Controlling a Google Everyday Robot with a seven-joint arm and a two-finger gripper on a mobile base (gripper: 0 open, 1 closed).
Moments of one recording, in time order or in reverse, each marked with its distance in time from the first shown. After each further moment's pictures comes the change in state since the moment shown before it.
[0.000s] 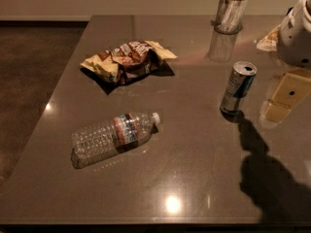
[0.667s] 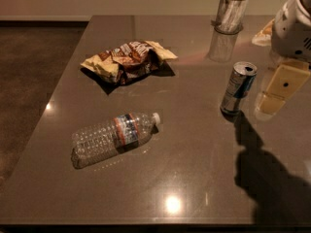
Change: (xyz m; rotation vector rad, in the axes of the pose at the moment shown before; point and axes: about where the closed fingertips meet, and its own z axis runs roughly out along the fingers) arm -0.008 -0.011 0.000 -0.007 -0.012 0.000
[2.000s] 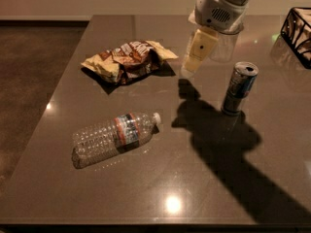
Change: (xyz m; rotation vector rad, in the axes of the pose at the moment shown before) arm -0.131 -0.093 0.060 -0.022 -0.201 -0.040
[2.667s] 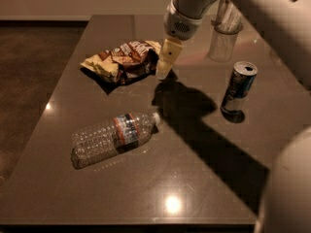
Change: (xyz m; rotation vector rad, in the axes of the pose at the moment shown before) arm -0.032 -0.038 0.085 -0.025 0.042 0.018
